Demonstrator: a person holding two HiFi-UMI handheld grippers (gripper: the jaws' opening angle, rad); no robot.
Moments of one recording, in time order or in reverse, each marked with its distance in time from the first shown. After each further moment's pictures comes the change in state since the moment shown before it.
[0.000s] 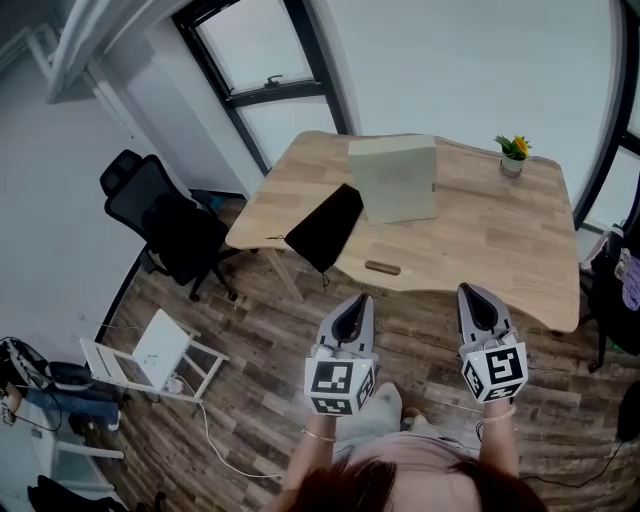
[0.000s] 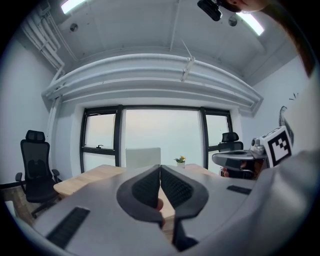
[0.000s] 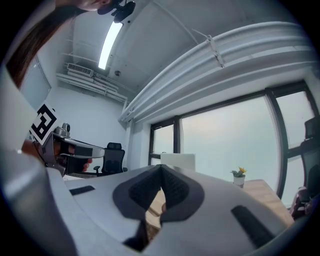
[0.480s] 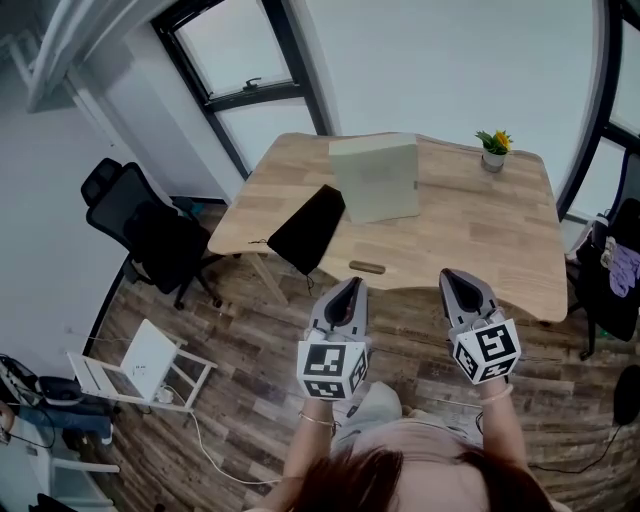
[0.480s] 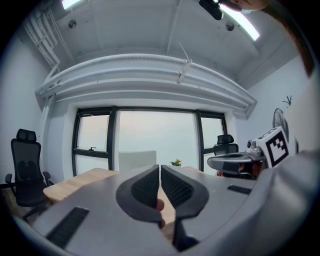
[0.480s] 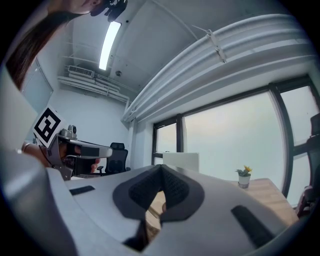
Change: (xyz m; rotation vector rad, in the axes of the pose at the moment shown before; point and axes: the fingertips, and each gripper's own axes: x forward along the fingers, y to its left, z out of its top) left arm 0.027 0.001 0.008 0.010 -0.035 -0.068; right arm 0.021 -0.001 0.000 0.013 0.008 0.047
